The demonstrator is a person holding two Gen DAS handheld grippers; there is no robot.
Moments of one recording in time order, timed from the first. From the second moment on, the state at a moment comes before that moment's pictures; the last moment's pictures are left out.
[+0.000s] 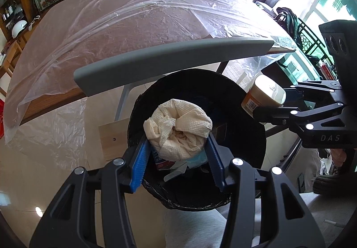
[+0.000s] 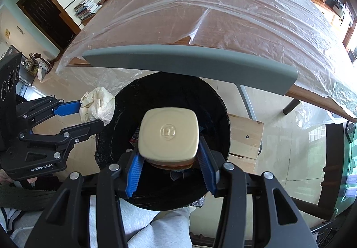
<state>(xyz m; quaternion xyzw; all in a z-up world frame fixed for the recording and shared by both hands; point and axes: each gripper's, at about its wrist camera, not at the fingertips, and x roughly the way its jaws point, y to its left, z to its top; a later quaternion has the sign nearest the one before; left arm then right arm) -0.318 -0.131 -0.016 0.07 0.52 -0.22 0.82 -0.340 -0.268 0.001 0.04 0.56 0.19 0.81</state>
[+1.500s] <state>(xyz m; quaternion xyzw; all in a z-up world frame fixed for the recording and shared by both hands) -0.304 -0.142 -0.036 0.08 0.54 -0.20 0.82 -0.326 -0.265 -0.019 0.02 0.57 0.20 0.79</state>
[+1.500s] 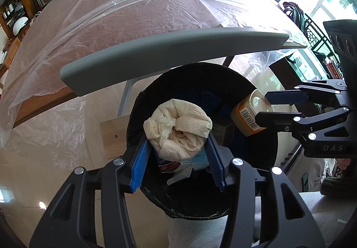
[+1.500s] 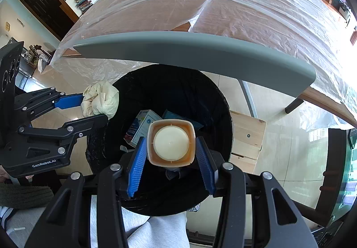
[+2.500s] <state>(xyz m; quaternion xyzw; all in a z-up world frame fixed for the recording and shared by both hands) -0.298 -0.135 -0.023 0.06 0.54 -0.19 0.82 -0.326 -0.282 0.006 0.04 0.55 0.20 0.81</state>
